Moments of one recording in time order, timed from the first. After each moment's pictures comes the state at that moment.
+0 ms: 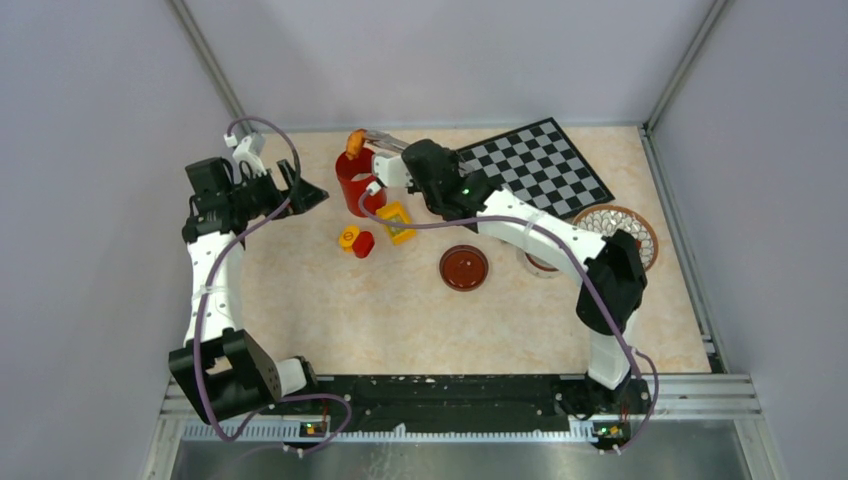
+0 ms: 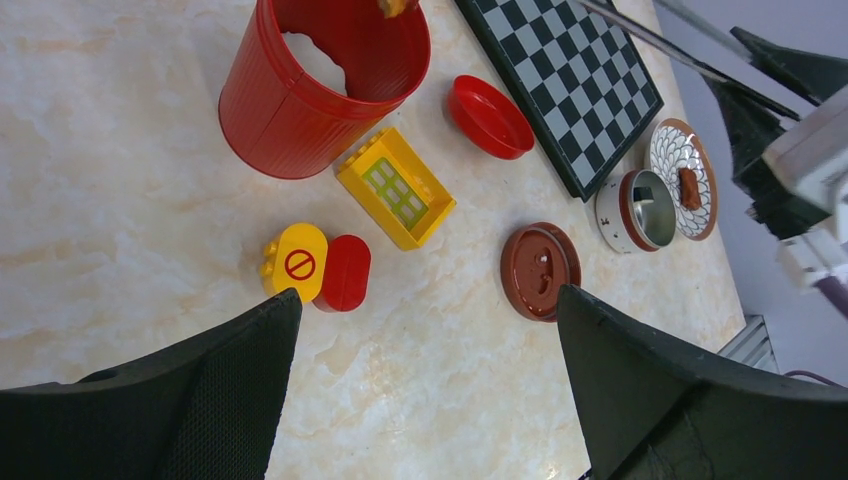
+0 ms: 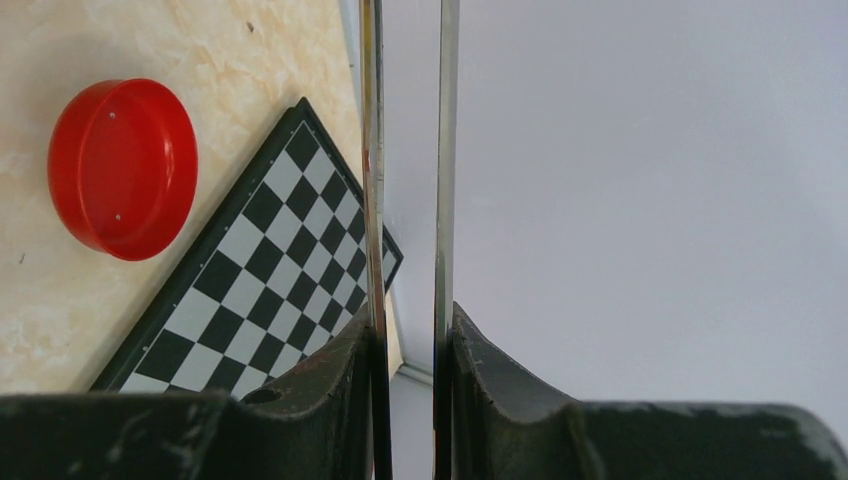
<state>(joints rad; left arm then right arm) 0.33 1.25 1.14 -0.47 0.86 -0.16 0.90 1.87 1.75 -0.38 0.62 -1.07</state>
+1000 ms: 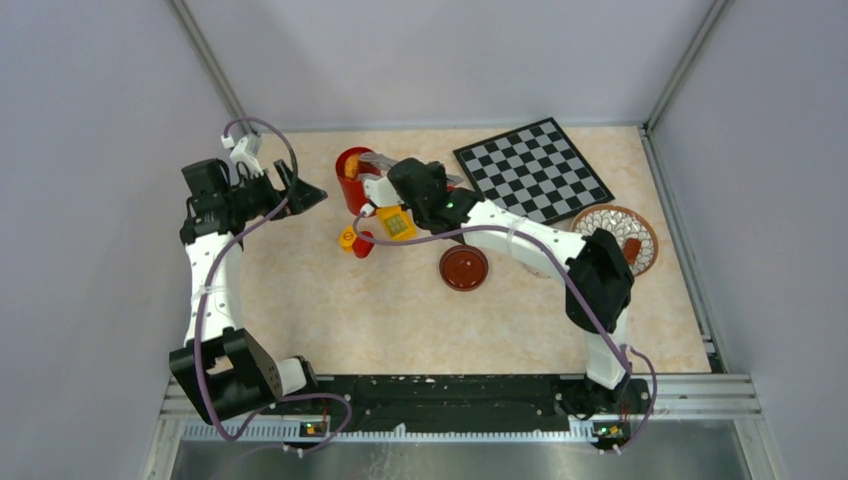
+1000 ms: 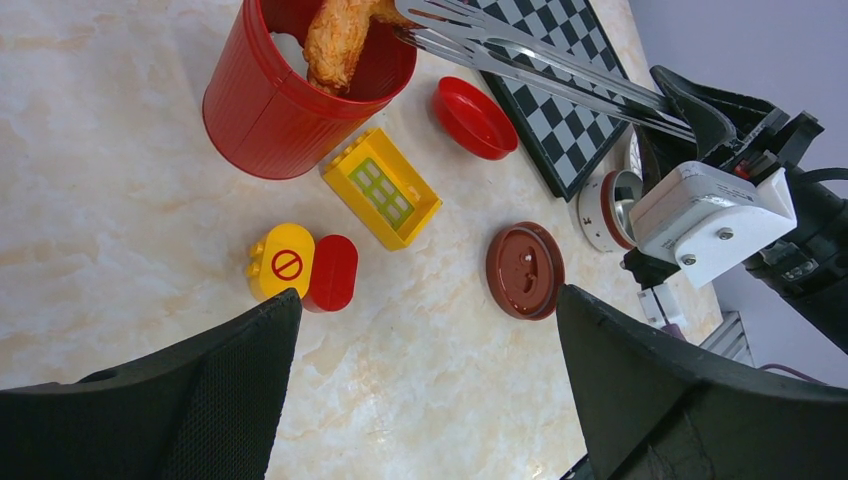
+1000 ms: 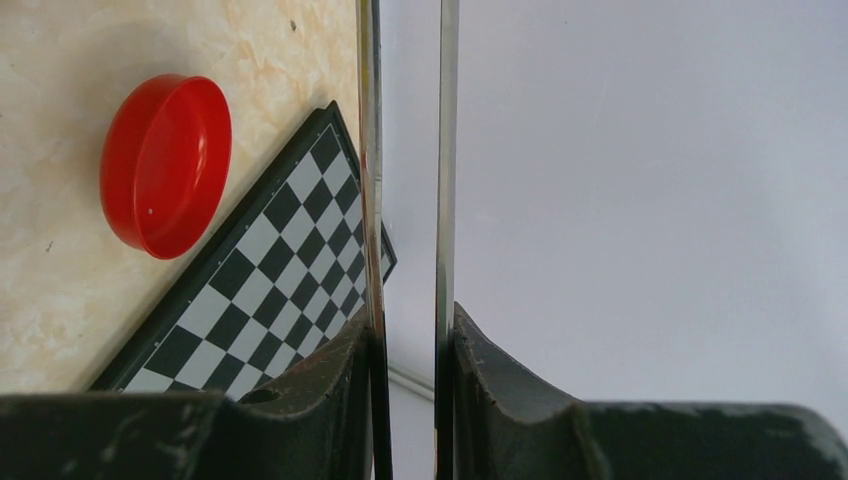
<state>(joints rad) 0.35 1.25 1.13 -0.46 0.91 -0.18 0.95 1.94 1.71 -0.34 0.67 -1.16</state>
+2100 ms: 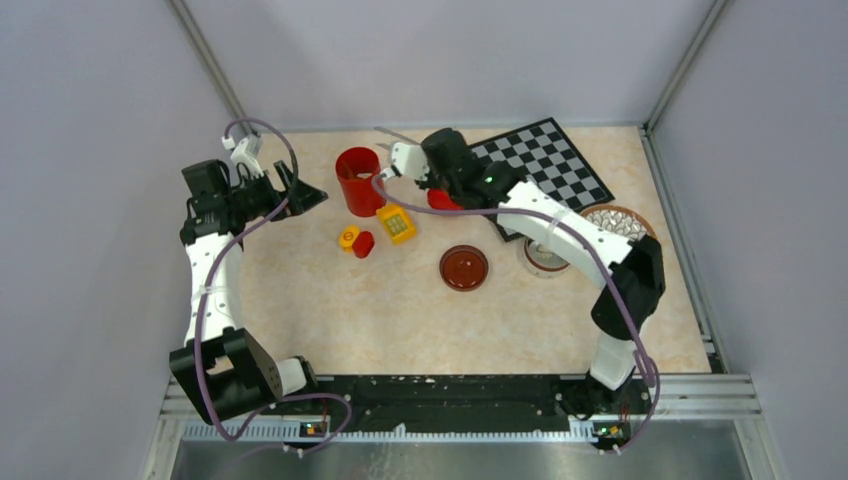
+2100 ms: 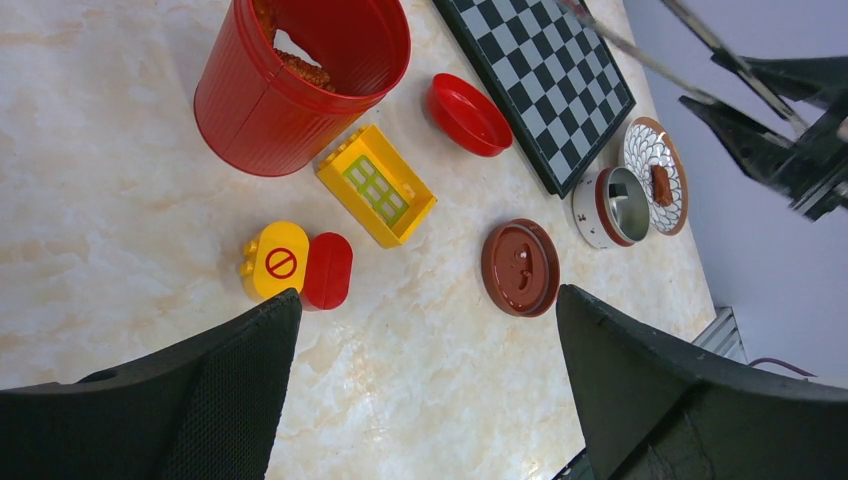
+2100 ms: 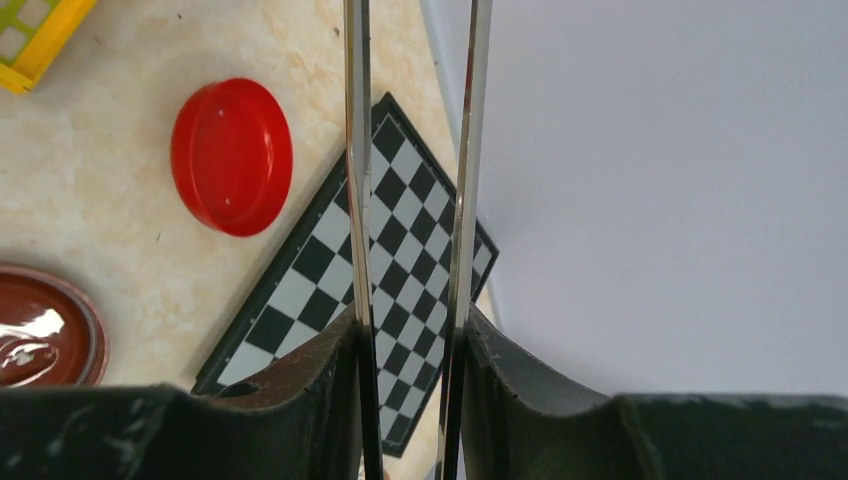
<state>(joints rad) 0.35 1.25 1.12 -0.46 0.92 -0.18 0.87 1.83 1.77 -0.54 0.49 -0.87</state>
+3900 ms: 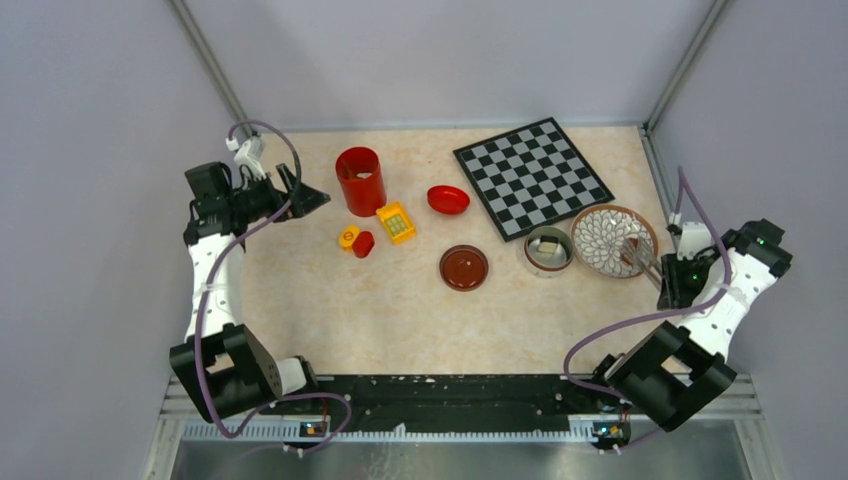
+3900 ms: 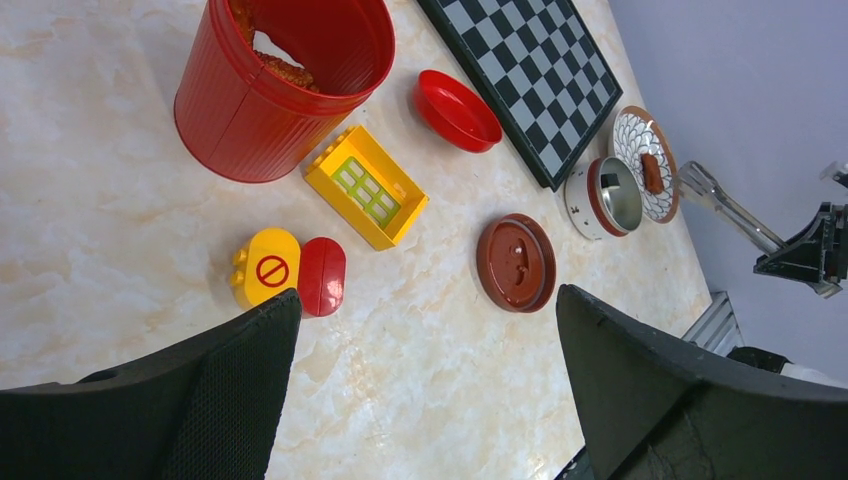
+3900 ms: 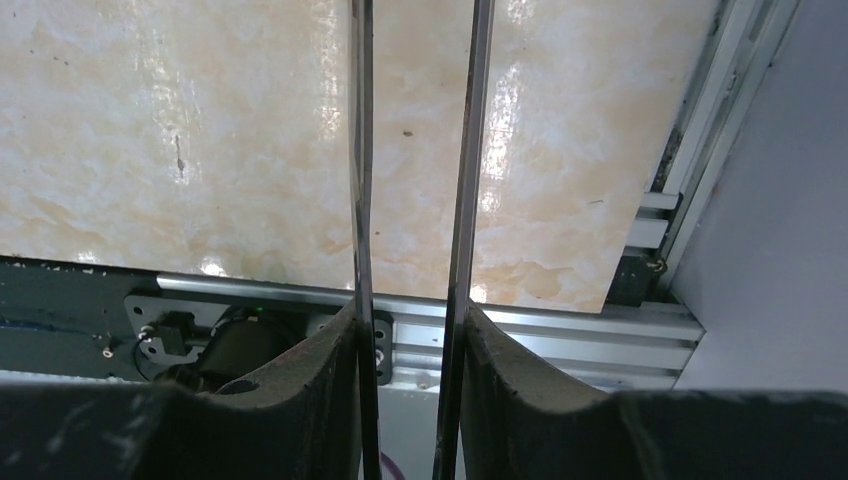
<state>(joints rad) 0.35 1.26 1.09 -0.41 0.97 -0.17 -0.79 1.17 1.08 -1.28 -0.29 -0.83</state>
